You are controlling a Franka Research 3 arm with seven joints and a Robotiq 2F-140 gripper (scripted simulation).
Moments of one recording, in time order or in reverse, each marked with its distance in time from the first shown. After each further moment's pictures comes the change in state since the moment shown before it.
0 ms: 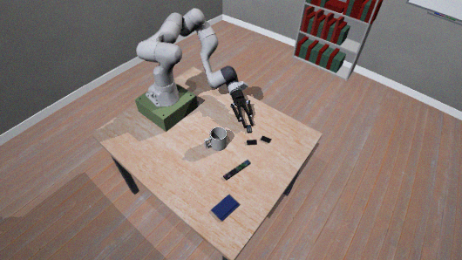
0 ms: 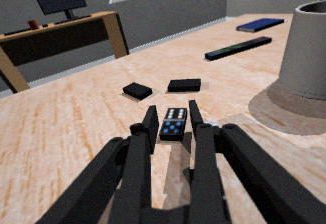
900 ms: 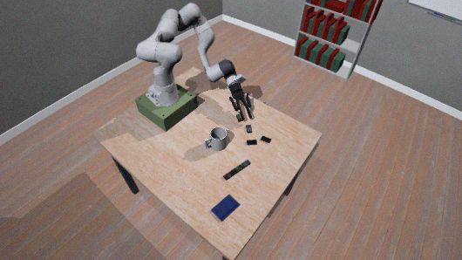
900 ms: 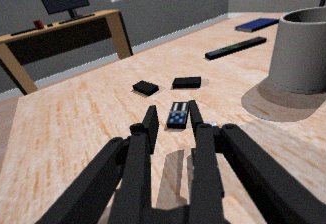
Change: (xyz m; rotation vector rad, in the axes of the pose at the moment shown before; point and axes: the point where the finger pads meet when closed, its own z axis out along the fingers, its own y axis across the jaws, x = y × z) arm 0.008 -0.005 -0.047 0.013 -0.016 0.012
